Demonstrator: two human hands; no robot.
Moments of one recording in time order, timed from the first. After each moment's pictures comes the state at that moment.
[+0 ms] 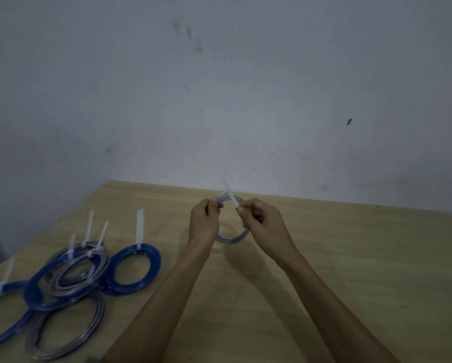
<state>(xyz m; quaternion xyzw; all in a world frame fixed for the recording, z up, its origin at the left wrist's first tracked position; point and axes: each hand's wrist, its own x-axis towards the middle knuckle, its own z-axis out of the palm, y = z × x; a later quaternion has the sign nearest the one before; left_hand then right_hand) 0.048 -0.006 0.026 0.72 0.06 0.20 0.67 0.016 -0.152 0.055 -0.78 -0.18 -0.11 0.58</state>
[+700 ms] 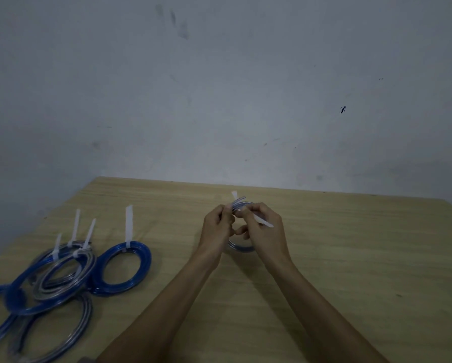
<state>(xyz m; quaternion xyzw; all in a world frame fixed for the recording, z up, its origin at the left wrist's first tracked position) 0.043 -0.044 -0.002 0.69 0.00 0.12 0.71 0.014 -0.155 0.026 -0.72 -0.04 -0.13 0.68</state>
